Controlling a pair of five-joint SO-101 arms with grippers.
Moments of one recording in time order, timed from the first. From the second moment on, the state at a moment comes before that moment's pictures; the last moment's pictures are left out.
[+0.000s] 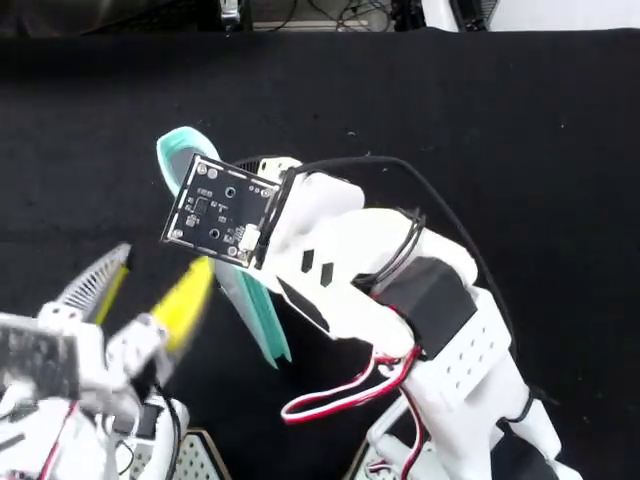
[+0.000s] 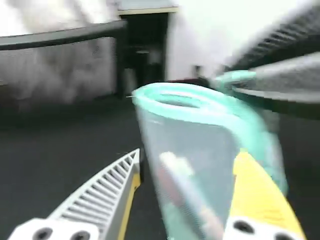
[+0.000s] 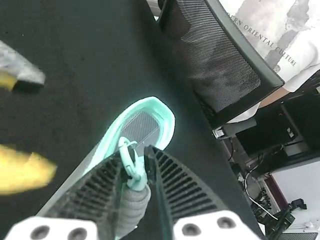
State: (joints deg) left arm 6.4 -96.5 38.7 78.8 -2.6; right arm -43.5 -32.8 -2.2 71.3 34.4
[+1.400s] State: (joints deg) left arm 10.7 -97.1 60.0 55.8 -1.1; right arm -39.7 -32.7 -4.8 78.1 36.0
